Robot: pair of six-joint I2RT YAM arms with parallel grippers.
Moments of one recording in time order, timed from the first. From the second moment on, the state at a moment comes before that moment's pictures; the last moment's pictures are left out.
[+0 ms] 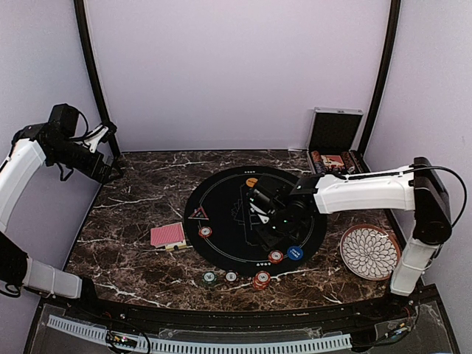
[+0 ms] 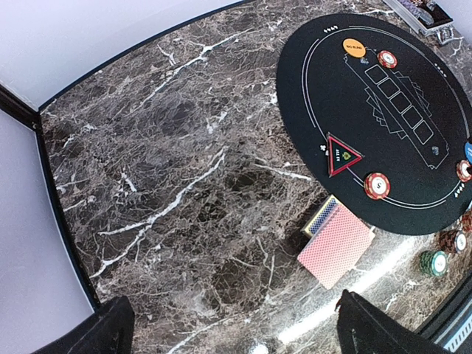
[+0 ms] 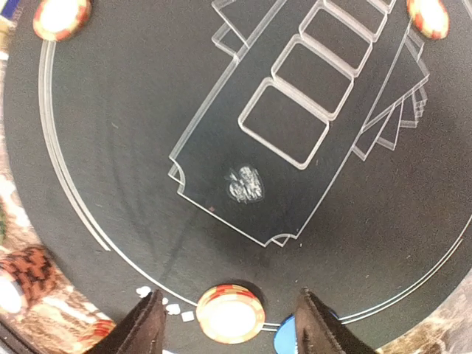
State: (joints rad) left arm 0.02 1.24 1.38 -1.07 0.31 0.42; right arm 1.02 1.77 1.25 -0.72 0.17 0.32
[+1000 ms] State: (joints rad) left arm 0.02 1.22 1.38 -1.06 0.22 0.40; right arm 1.25 1.87 1.48 -0.69 0.03 0.17
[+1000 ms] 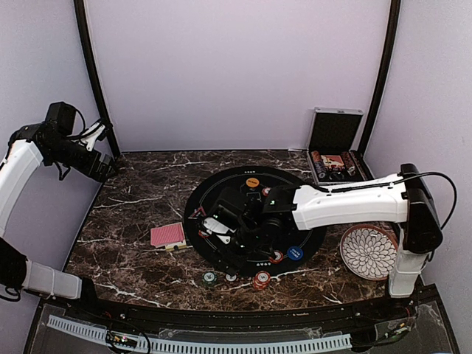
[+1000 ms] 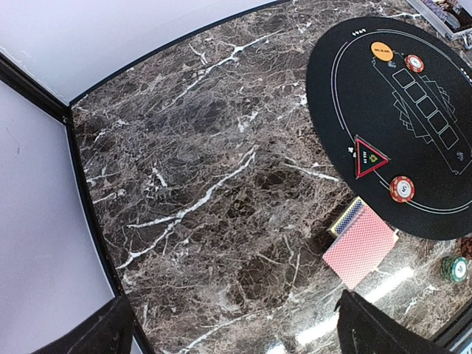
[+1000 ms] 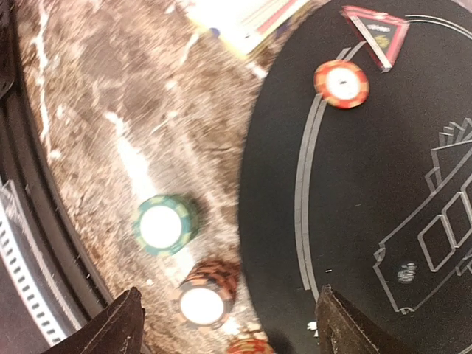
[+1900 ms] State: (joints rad) left arm 0.02 1.22 1.38 -1.07 0.25 0.41; right arm 1.28 1.97 1.43 -0.71 0.00 0.14
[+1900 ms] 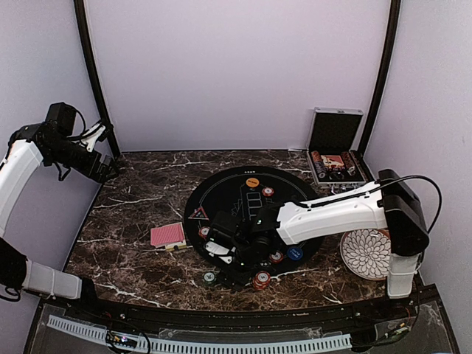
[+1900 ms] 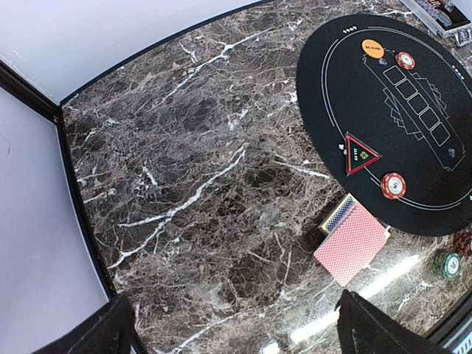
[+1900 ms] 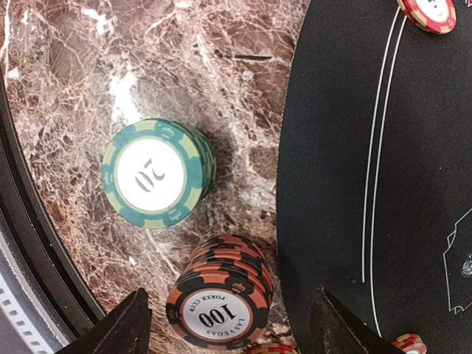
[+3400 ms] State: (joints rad) left arm 0.02 1.22 1.38 -1.08 0.25 0.41; right arm 1.28 1.97 1.41 -0.68 -0.01 0.15
